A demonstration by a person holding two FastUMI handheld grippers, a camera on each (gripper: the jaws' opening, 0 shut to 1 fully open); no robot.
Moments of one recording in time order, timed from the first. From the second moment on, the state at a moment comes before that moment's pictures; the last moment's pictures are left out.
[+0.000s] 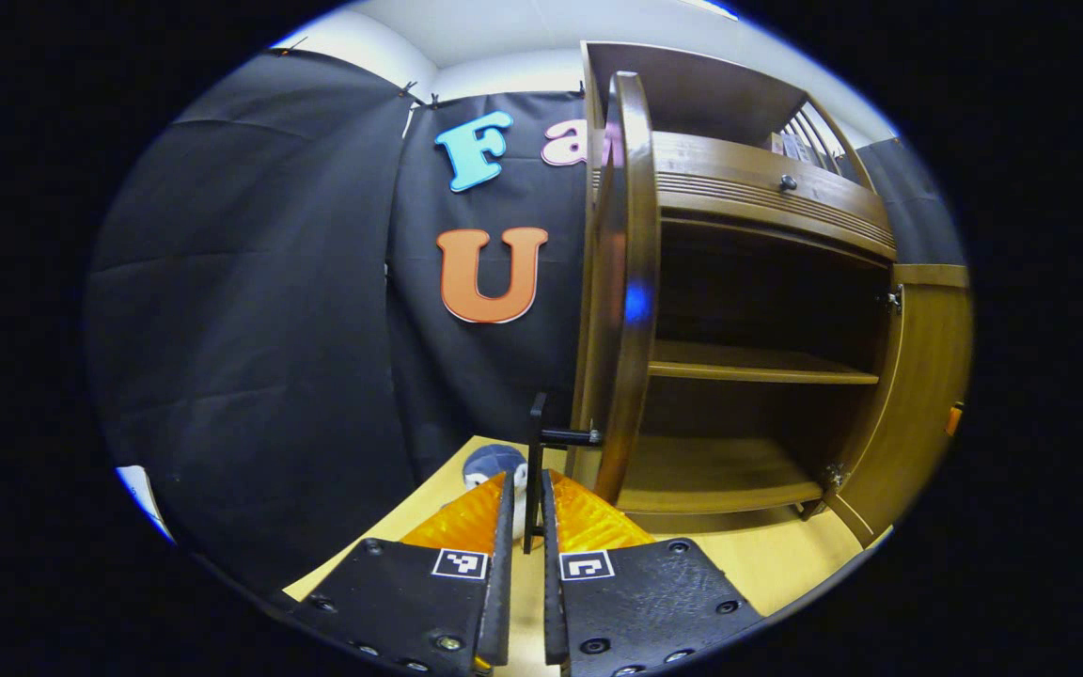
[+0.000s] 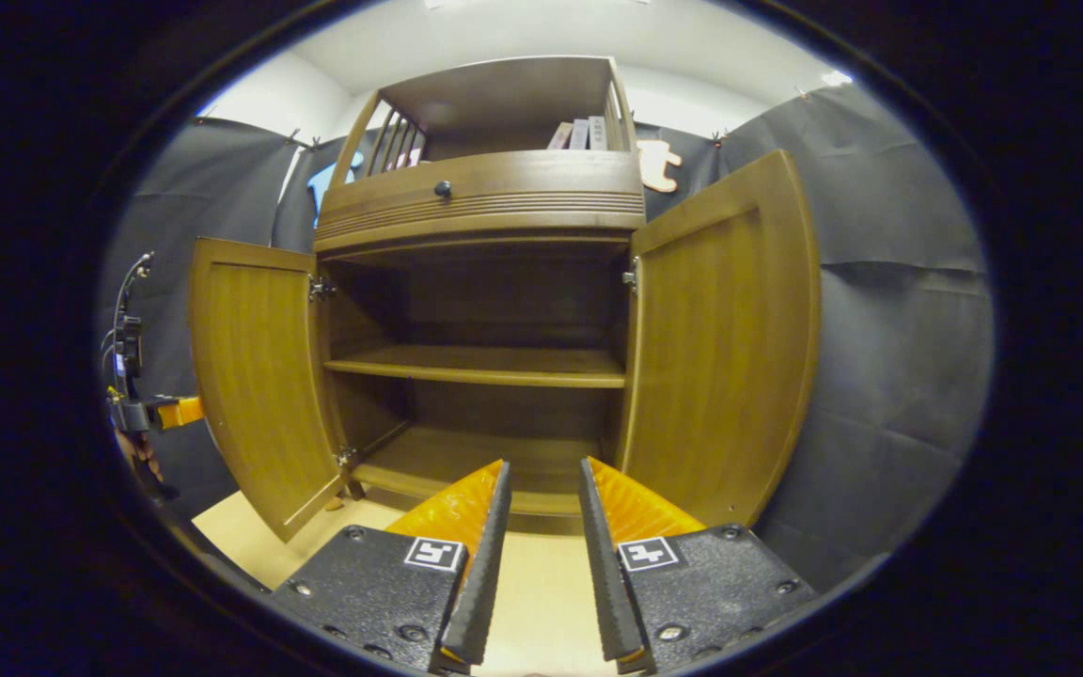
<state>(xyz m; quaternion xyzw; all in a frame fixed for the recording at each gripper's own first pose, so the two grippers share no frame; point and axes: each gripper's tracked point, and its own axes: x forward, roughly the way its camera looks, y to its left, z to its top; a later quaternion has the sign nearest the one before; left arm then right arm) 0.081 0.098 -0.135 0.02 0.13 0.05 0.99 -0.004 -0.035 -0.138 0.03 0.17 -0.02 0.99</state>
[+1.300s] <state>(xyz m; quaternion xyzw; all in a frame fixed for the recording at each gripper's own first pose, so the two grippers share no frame) 0.014 -0.067 -0.025 0.04 0.02 -0.10 0.99 0.024 -0.008 -0.057 0.03 0.08 0.01 1.00</state>
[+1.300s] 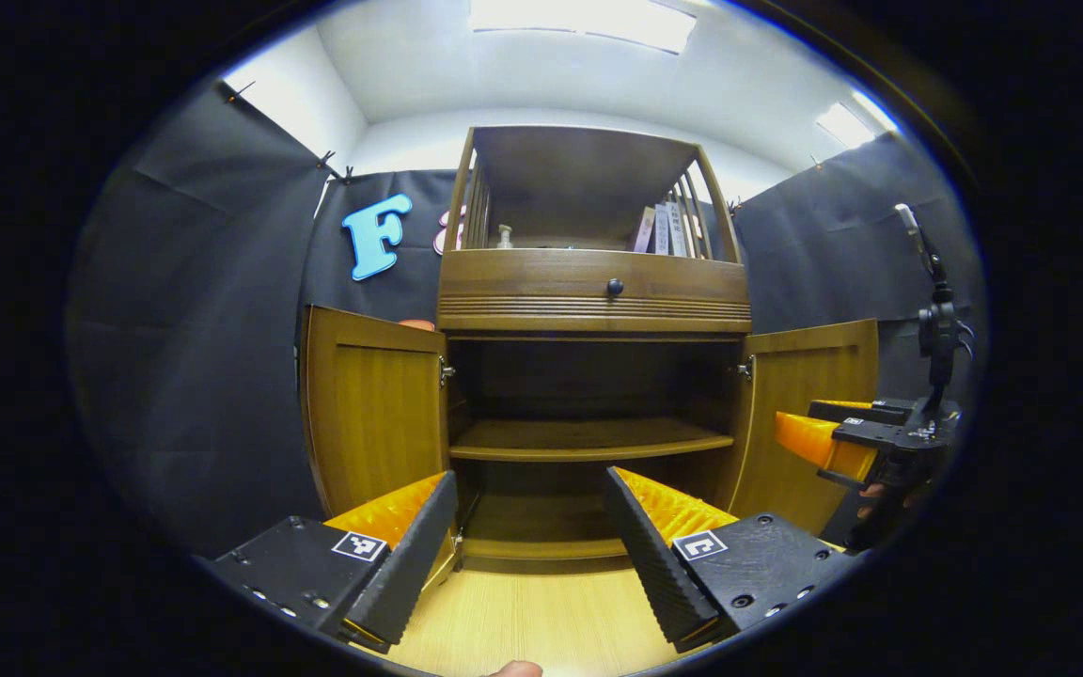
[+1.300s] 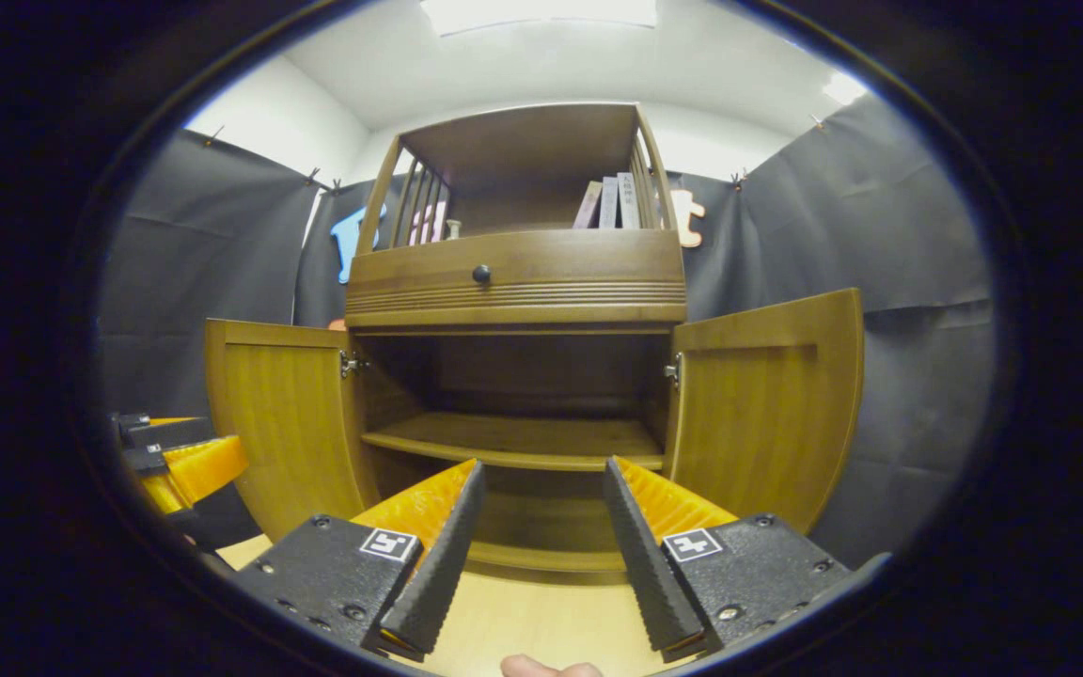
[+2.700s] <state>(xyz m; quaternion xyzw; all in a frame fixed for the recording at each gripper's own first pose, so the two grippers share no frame) 0.017 -0.046 -0.012 0.05 0.00 -0.04 1.00 0.047 0.005 -0.038 0.03 0.05 0.06 1.00</state>
